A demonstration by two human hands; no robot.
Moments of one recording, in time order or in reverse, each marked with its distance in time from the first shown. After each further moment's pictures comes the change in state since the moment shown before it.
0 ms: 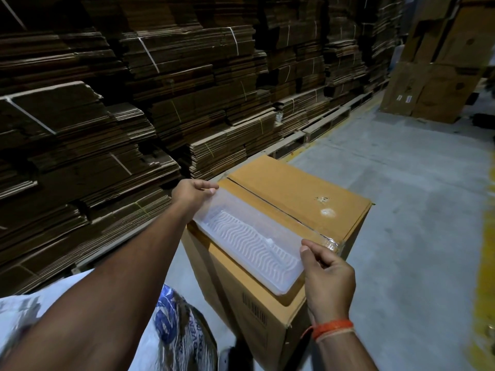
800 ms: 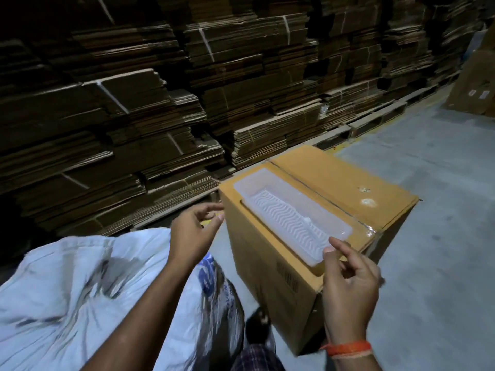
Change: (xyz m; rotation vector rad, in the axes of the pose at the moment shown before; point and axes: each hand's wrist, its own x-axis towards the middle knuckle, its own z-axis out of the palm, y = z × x) left_hand -0.196 -0.051 -0.077 0.054 0.213 0.186; right_hand -0.079 -0.008 -0.016 -0.013 -0.070 -0.105
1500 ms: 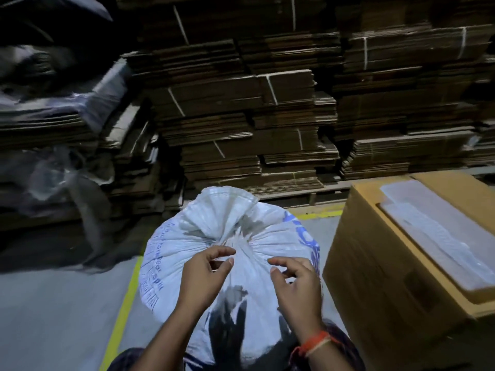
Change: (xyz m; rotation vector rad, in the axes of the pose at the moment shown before) left_hand -0.215 -0.125 -0.215 0.000 0.314 -0.334; right_hand -0.248 0.031 0.134 -0.189 -0.876 -0.253
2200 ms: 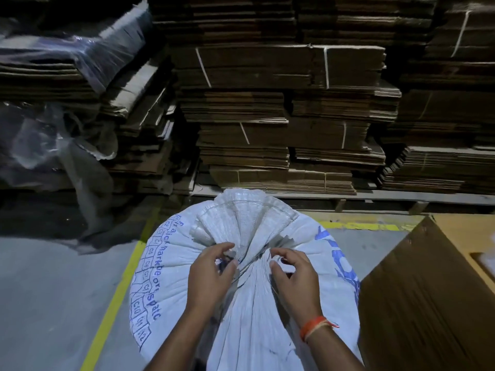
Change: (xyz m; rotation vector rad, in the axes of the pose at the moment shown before) left_hand 0.129 -0.106 0.019 0.031 0.187 -0.069; right_hand 0.128 0.058 0.131 -0.035 -0.216 0.025
